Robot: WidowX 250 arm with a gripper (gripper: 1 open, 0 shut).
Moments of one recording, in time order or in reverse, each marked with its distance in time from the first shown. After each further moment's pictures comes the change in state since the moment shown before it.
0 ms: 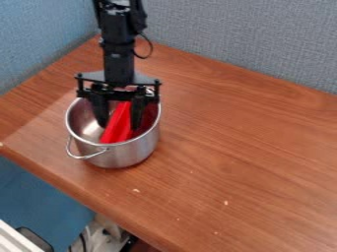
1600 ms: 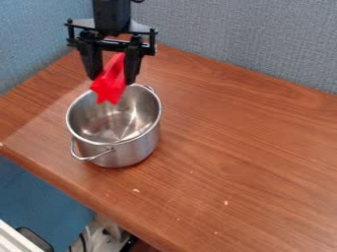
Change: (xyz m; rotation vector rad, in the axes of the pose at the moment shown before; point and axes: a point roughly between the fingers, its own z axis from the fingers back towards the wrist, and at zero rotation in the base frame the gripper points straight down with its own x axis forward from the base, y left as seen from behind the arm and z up) arm 0.003 0.014 0.061 -0.007 -0.078 -0.082
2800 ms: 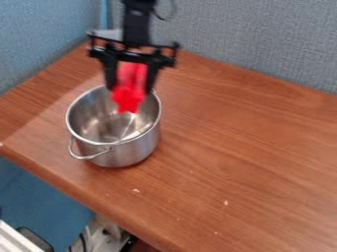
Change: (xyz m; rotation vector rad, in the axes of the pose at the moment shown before) arm 0.004 -0.009 -0.005 0.074 0.000 0.162
